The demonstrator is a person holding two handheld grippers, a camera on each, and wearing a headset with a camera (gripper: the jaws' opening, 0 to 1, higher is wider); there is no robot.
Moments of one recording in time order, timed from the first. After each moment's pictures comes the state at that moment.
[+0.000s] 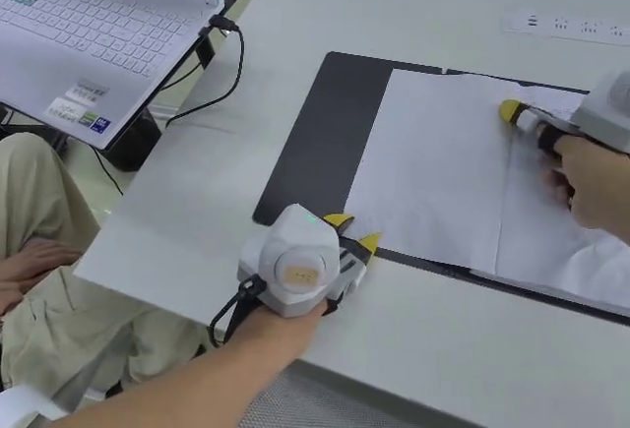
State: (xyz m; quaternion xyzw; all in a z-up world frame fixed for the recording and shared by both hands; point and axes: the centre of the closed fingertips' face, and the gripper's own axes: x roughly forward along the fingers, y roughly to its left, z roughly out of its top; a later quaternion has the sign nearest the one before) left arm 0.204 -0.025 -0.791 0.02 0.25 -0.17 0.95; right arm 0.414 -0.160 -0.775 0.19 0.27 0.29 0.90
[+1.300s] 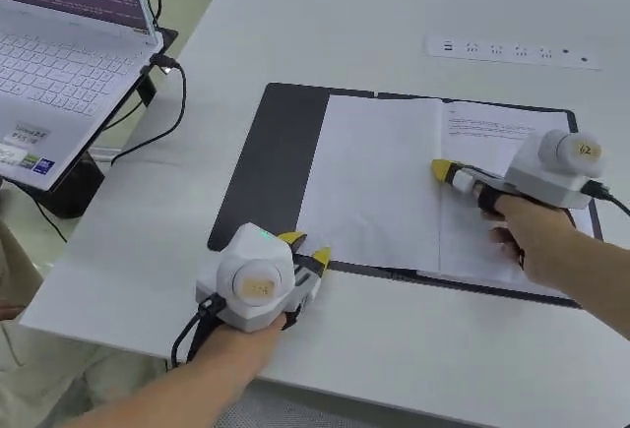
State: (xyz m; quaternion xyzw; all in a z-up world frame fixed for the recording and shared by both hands) left arm 0.204 -0.024 -0.790 0.02 0.25 -0.17 0.95; right arm 0.328 -0.161 -0.764 0.20 0.29 0.32 0.88
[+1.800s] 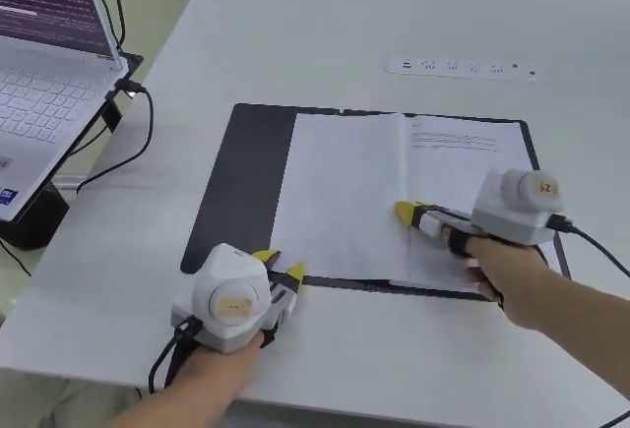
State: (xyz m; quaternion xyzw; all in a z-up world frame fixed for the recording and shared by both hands) left arm 0.203 -0.024 -0.789 0.02 0.25 -0.17 0.95; right arm 0.269 -0.153 -0.769 0.16 0.32 0.36 0.86
